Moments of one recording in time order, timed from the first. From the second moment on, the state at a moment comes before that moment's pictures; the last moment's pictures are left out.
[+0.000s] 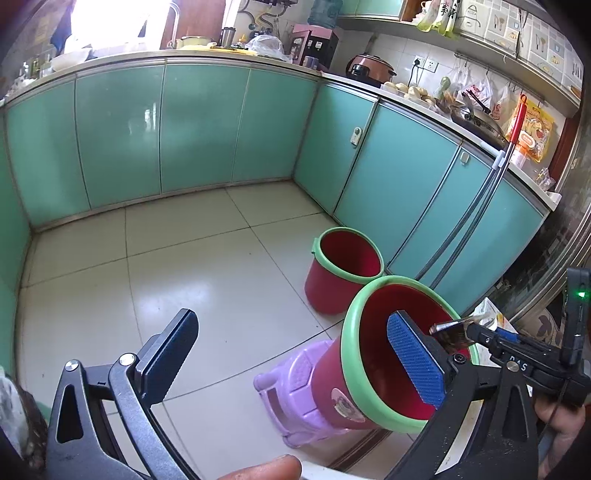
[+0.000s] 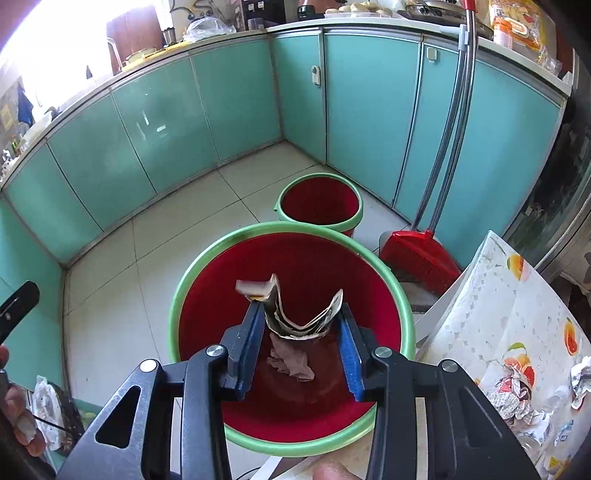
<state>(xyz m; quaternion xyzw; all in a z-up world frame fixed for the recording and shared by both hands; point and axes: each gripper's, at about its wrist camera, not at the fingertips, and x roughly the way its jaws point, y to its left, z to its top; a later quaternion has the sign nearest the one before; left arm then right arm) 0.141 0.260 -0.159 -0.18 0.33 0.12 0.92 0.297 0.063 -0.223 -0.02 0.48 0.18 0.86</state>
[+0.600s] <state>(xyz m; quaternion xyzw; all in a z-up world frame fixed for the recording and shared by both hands) 0.140 0.202 -0.134 -0.12 0.31 0.05 0.94 0.210 -0.034 -0.158 0.03 0.42 0.12 0.90</state>
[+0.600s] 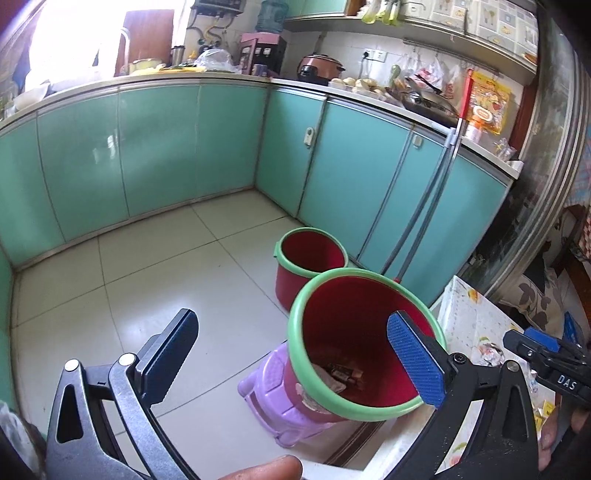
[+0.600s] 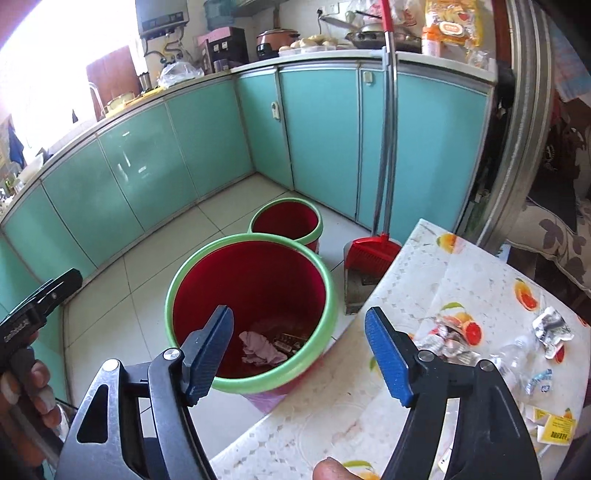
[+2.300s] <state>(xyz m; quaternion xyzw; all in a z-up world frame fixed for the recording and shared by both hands) 0.068 -0.264 -0.243 0.48 0.35 -0.43 0.68 -0.083 -0.400 -0.154 0.19 0.41 -0.20 0.87</state>
